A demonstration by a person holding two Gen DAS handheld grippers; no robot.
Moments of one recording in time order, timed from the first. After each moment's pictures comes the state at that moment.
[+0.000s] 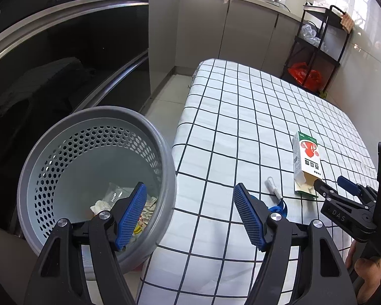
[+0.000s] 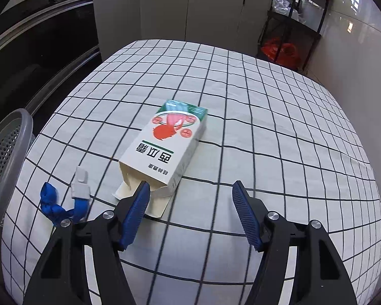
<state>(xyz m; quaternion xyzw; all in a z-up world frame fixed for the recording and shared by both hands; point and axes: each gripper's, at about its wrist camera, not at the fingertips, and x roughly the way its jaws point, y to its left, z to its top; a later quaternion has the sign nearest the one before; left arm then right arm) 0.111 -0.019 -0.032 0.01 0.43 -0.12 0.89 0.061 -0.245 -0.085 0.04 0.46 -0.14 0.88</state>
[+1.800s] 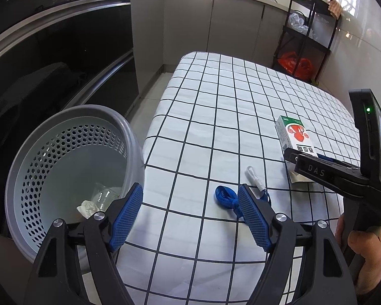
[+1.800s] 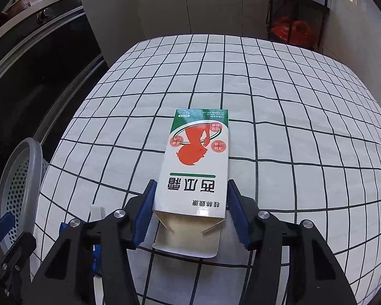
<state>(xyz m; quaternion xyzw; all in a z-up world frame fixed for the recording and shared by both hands) 0.101 -0.053 -0.045 0.03 0.43 -0.14 0.89 0.107 -0.247 -0.094 0.13 0.46 -0.09 0.87</state>
